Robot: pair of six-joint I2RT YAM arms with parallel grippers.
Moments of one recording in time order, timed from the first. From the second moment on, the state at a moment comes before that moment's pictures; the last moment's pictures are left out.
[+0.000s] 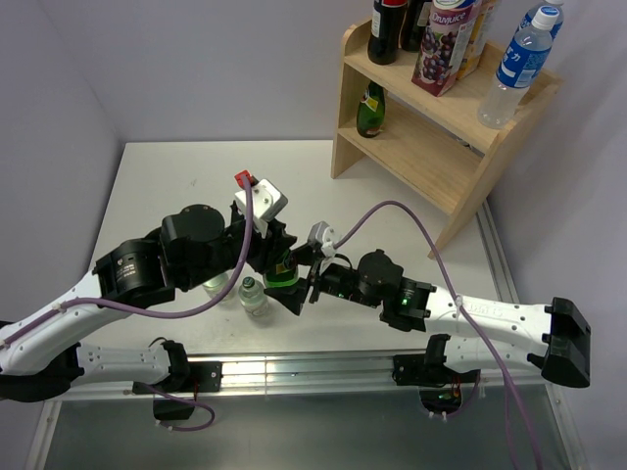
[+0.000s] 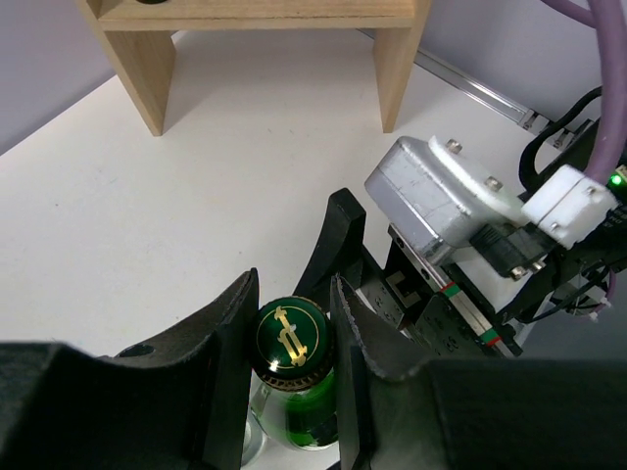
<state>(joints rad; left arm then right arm) -1.19 1.06 1.49 -0.70 -0.30 -0.12 1.17 1.03 0.69 0.38 -0.06 0.15</state>
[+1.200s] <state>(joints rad) -1.17 1.04 1.49 -0.64 -0.25 -0.12 1.17 1.12 0.78 0.42 -0.04 0.16</state>
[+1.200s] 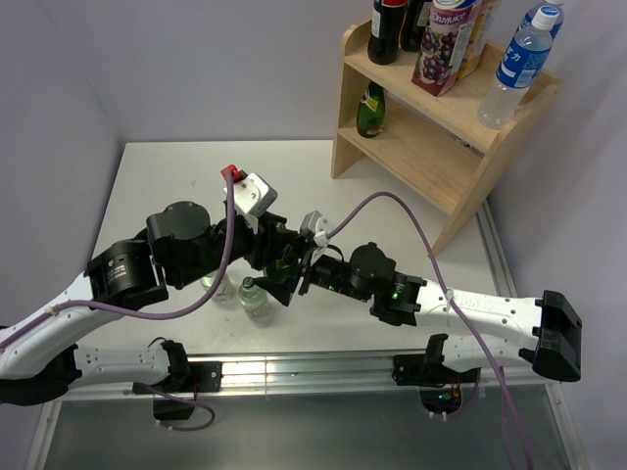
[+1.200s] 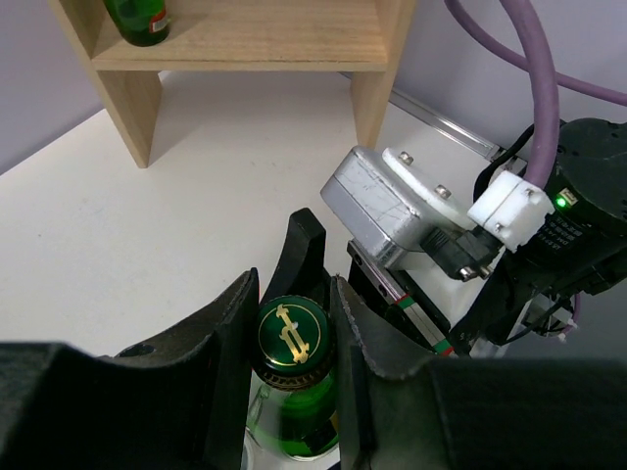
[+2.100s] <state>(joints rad) -1.17 1.07 1.51 -0.59 -0.31 -0.10 1.17 1.05 0.72 0.38 0.01 0.13</state>
